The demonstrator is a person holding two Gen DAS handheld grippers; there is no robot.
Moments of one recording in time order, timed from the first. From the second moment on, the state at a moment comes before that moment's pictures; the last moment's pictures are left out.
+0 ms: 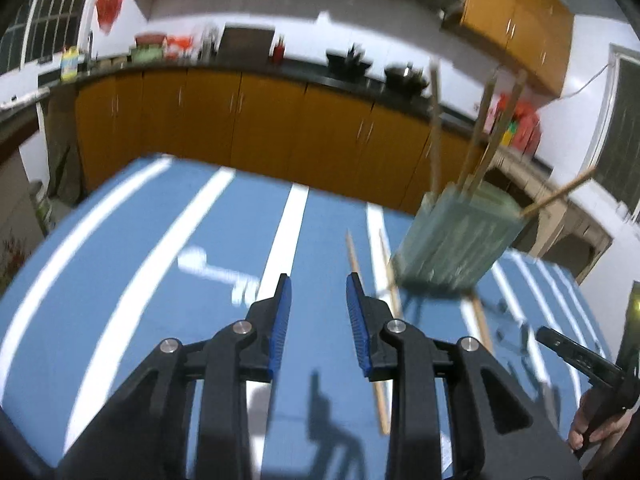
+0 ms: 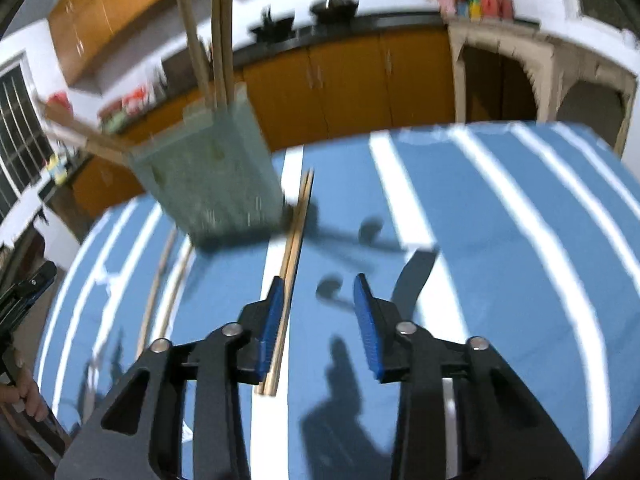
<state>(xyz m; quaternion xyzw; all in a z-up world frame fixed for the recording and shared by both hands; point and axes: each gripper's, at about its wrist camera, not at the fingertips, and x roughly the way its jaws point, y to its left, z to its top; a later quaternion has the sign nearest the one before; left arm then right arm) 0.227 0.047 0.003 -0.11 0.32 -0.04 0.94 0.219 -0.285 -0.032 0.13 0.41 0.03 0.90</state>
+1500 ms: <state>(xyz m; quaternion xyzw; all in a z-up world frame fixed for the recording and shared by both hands) 0.274 -0.036 -0.072 -0.01 0.44 -0.07 0.90 0.236 -0.290 -0.067 0.08 0.43 -0.04 0.90</state>
